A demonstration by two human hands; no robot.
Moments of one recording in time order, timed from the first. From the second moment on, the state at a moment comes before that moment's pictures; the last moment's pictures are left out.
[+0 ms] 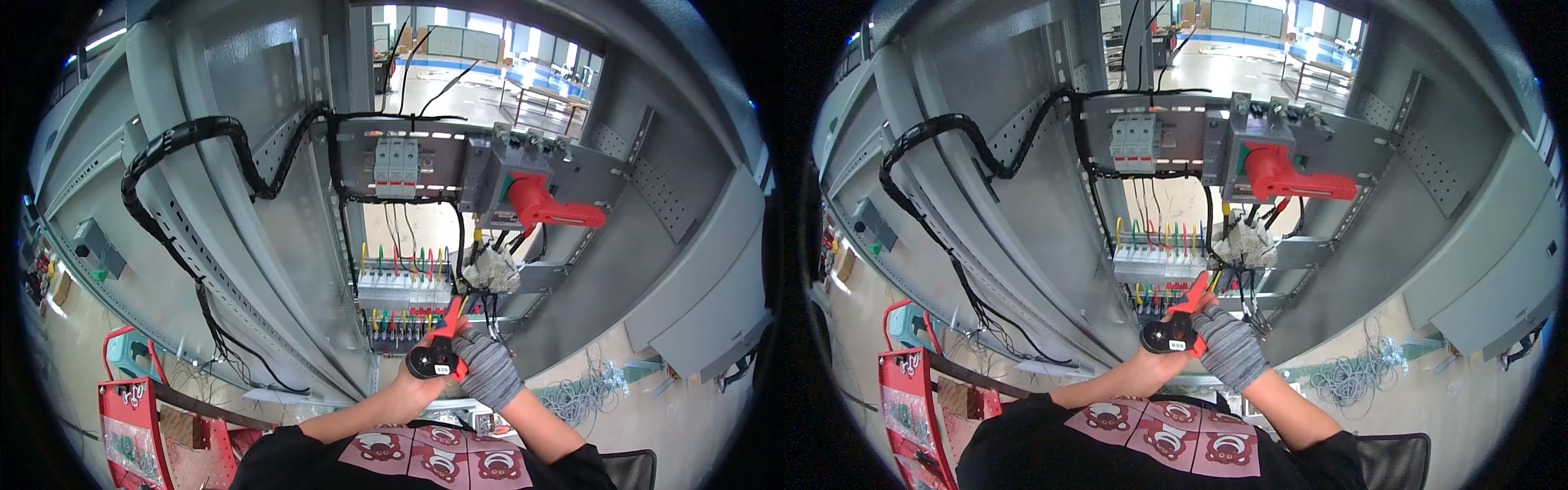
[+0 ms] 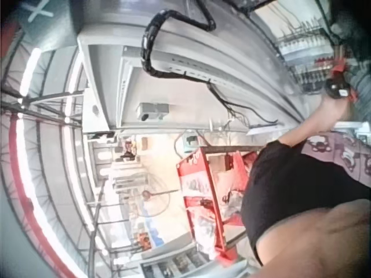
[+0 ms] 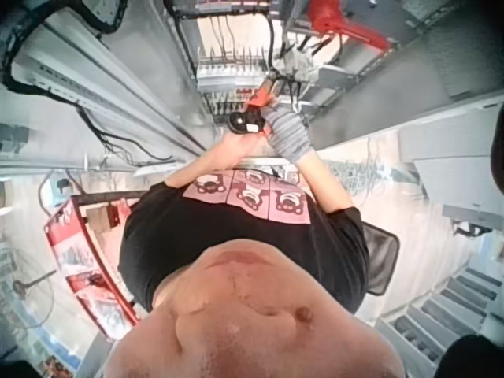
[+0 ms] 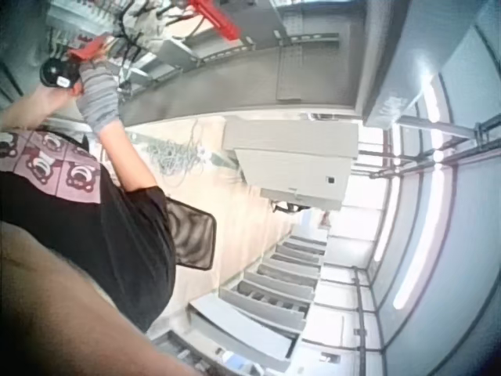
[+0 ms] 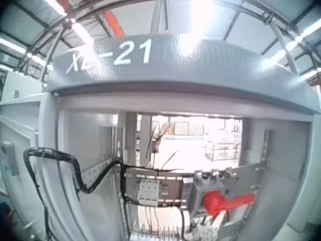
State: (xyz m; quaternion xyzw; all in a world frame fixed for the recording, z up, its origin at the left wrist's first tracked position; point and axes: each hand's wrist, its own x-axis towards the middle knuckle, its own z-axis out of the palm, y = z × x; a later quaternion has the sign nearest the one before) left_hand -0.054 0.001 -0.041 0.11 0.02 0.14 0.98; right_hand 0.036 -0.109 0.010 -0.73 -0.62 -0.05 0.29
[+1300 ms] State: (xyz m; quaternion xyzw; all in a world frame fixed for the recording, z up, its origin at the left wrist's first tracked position) left_hand 0.044 0.109 0.210 0.78 0.00 0.60 0.20; right_hand 0.125 -0.011 0.234 -0.40 -0.39 0.10 0.83
